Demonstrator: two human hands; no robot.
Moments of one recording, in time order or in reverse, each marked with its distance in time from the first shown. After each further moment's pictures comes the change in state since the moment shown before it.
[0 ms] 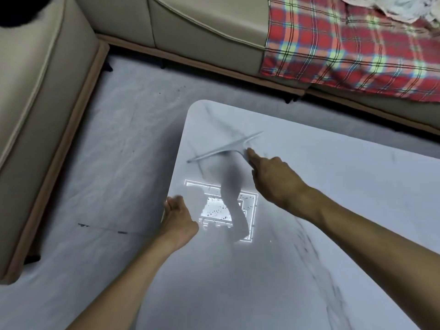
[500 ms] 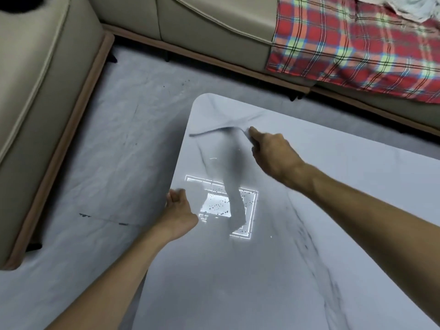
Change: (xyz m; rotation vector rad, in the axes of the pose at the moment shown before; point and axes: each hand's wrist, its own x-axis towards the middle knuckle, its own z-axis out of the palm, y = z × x) left_hand -0.002 -0.003 -0.009 0.046 -0.057 -0.004; right_hand 0.034 0.000 -0.010 0.085 0.161 0.016
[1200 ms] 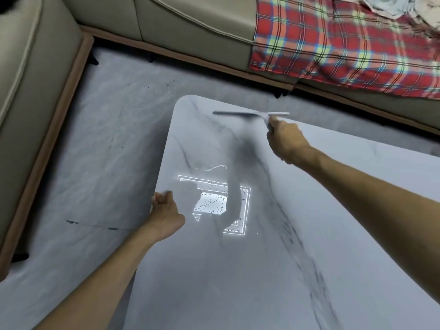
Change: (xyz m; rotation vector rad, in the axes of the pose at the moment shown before) left_hand -0.004 0.017 -0.002 -0.047 -0.008 -0.082; right_hand 0.023 0.066 -0.025 0.038 0.019 0.250
